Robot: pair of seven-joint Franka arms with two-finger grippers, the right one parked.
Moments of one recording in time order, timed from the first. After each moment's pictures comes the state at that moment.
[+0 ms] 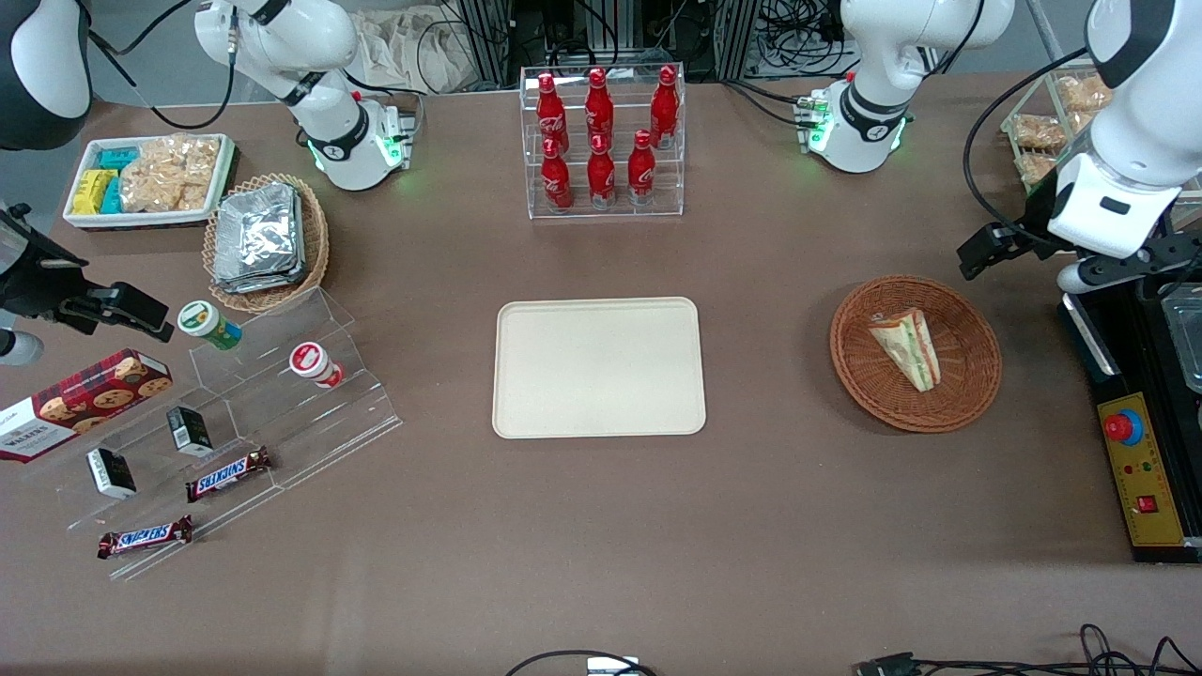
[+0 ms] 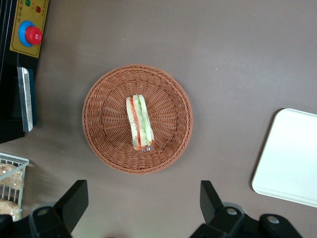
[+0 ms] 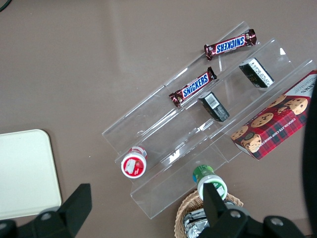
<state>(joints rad) -0.24 -0.15 0.13 -1.85 0.05 1.68 -0.36</state>
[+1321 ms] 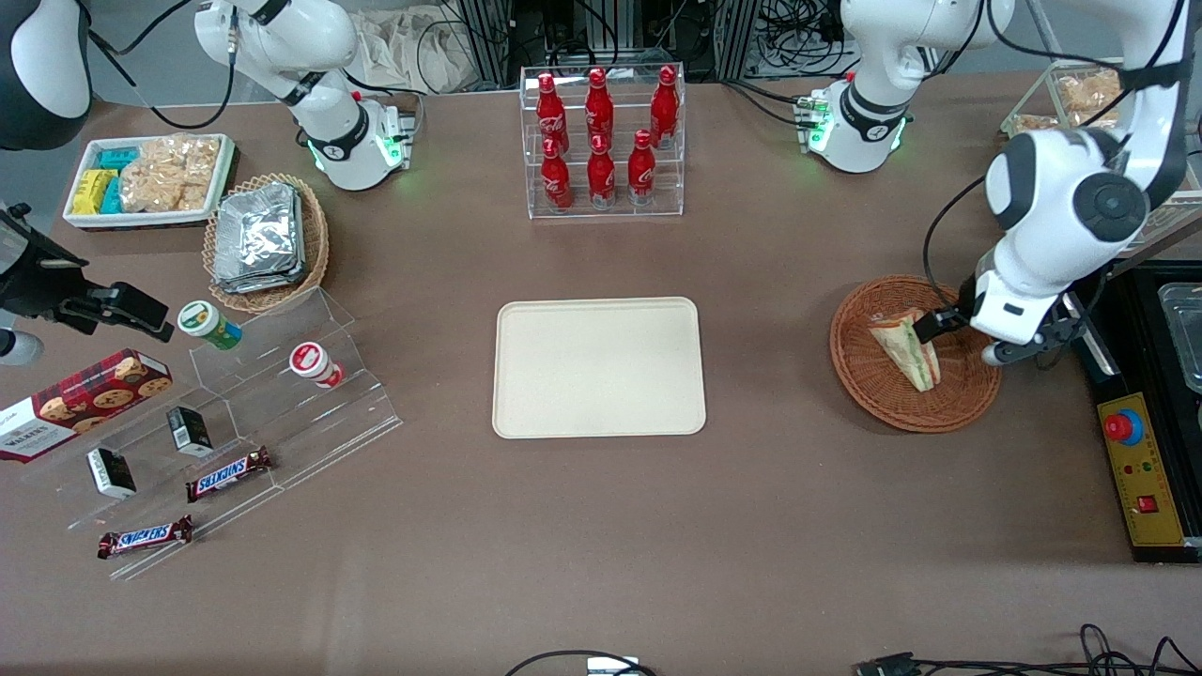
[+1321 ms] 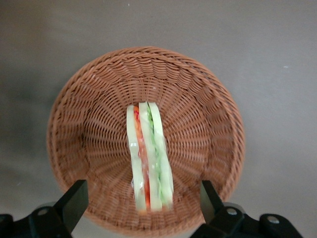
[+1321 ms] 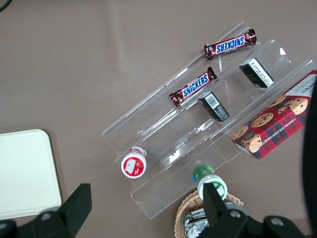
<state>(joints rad) -0.23 0.01 0.22 -2.34 0.05 2.33 -0.37</state>
